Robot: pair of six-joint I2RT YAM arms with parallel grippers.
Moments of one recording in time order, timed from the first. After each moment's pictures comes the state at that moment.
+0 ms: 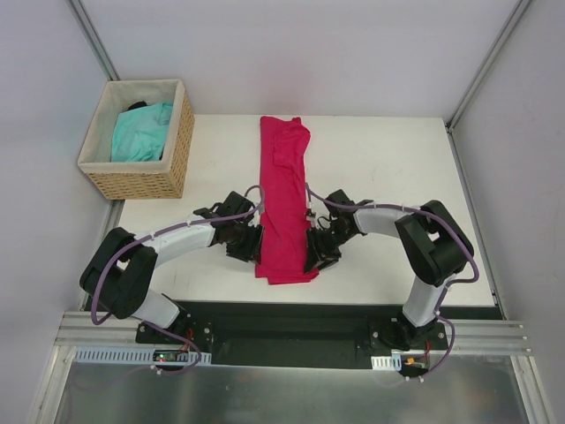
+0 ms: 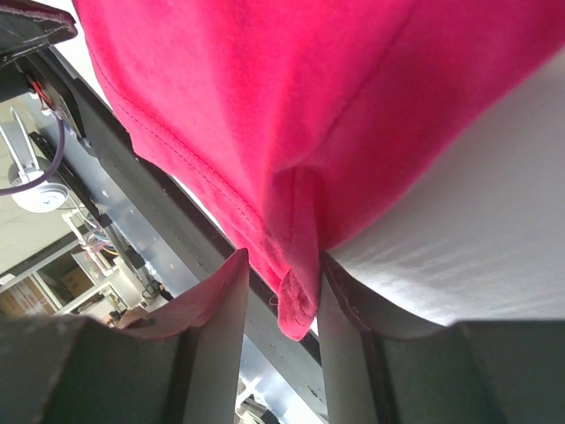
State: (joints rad) left arm -0.59 1.47 0.76 -0.46 0.26 -0.36; right arm 0.57 1.79 0.91 -0.50 -0.75 0.29
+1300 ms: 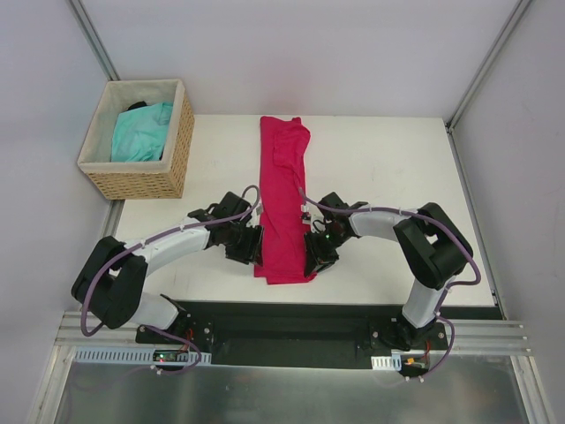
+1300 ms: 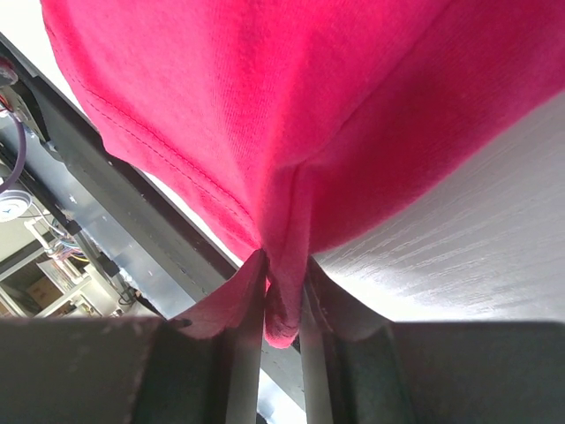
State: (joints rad) left arm -0.59 1.40 0.75 -0.50 0.33 -0.40; right arm 0.64 1.78 0.92 -0.51 -0.66 0.31
